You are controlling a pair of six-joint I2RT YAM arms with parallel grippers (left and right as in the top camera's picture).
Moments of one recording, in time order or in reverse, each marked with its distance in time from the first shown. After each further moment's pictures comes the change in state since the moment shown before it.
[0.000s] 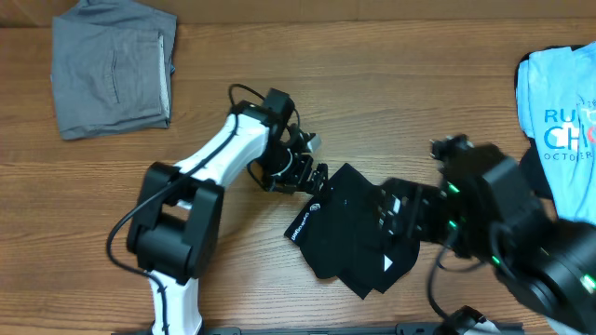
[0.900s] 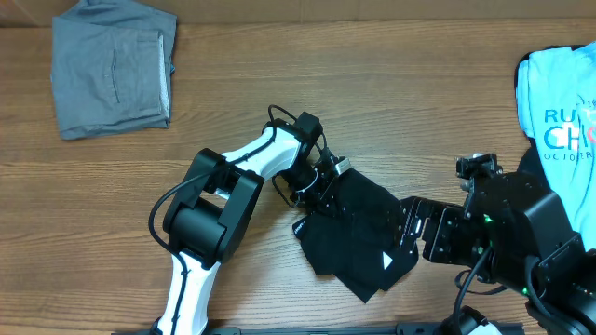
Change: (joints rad) left arm -0.114 0.161 0.008 0.074 0.205 0.051; right arm 0.000 -0.087 0.001 -0.048 0.011 -0.004
